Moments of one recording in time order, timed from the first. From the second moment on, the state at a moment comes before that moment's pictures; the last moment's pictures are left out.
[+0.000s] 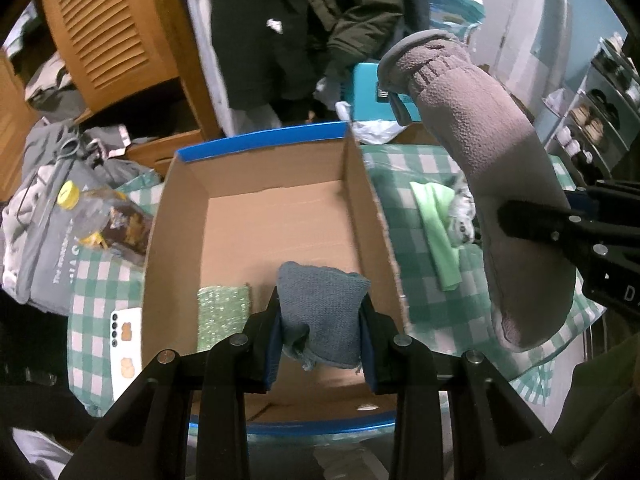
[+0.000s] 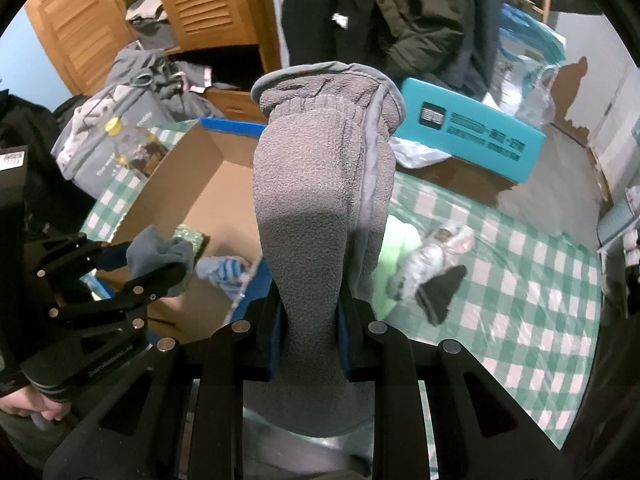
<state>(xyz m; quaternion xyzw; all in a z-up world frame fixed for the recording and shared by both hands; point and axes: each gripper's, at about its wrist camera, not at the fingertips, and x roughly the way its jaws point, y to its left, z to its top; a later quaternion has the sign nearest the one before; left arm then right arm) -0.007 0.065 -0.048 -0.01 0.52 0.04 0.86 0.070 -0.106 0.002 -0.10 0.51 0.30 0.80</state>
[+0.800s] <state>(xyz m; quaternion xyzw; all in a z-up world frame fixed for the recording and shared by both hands) -0.016 0.140 -0.074 -0.04 0.53 0.10 0.84 0.062 0.016 -0.032 -0.14 0.54 0.34 0.76</state>
